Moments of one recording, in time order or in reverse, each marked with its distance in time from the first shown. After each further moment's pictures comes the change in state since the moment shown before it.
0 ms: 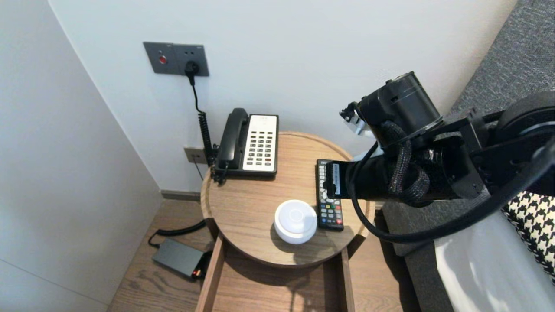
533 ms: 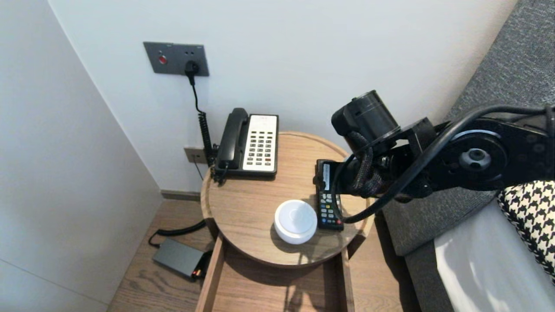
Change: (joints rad) left arm 0.000 0.000 0.000 0.000 0.000 0.000; right arm -0.032 0.112 -0.048 -0.014 -0.162 0.014
